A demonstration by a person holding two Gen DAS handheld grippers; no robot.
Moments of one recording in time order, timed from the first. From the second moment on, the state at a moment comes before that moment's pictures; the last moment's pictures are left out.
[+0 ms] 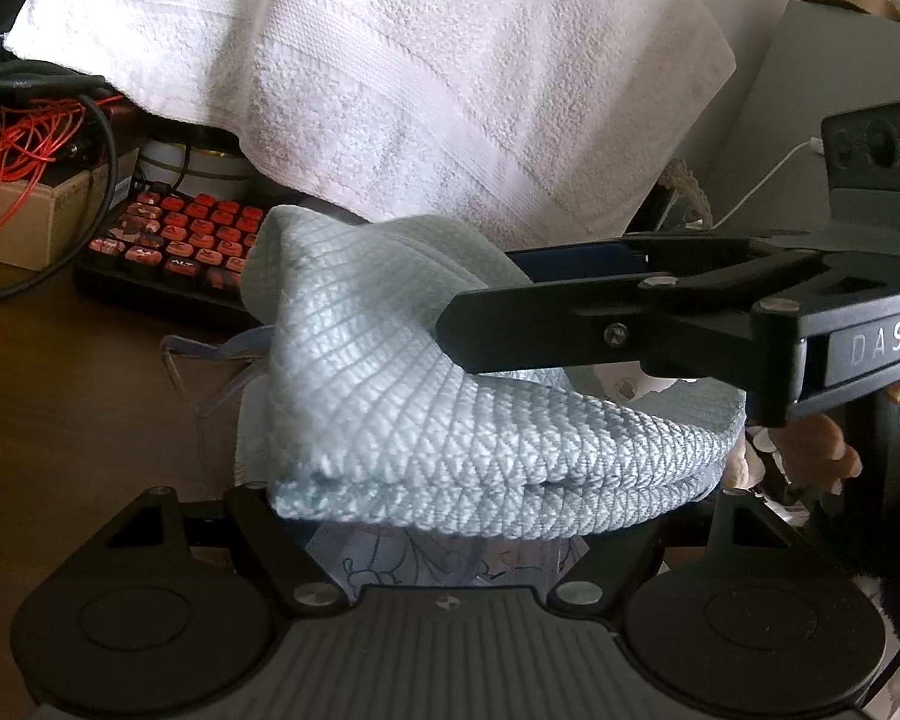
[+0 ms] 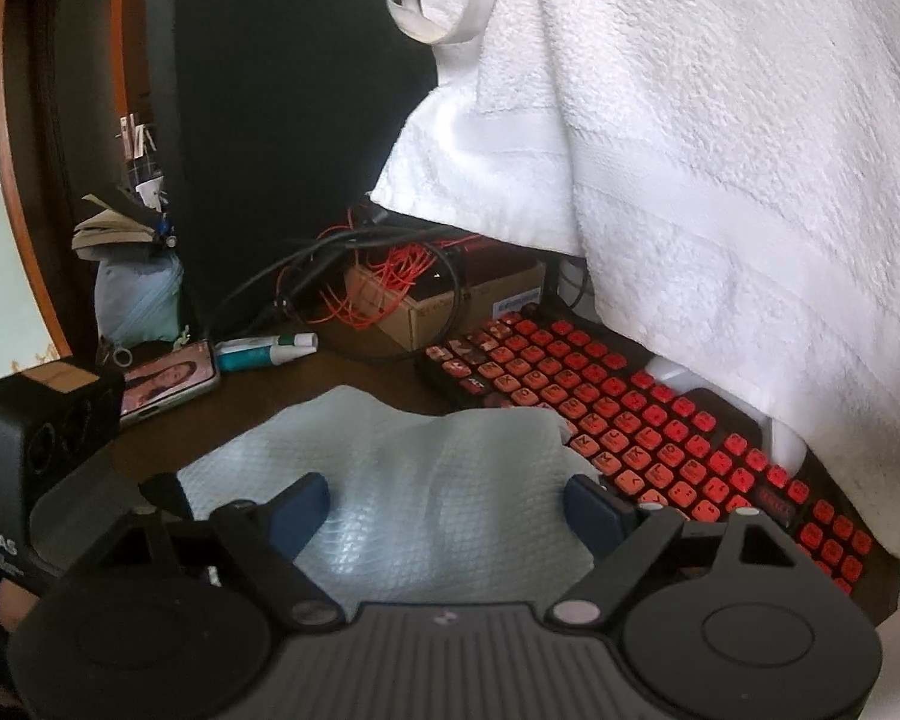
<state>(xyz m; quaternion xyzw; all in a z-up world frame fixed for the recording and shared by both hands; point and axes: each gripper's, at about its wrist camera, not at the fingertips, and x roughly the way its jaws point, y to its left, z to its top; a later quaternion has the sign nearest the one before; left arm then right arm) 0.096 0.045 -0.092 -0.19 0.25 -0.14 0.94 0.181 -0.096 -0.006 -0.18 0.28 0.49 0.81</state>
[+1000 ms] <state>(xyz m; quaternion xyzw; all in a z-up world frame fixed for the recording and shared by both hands) 0.094 0.044 -0.091 -0.19 0.25 -0.13 0.94 0.154 -0.098 0.018 -0.15 0.23 0.49 0.83</state>
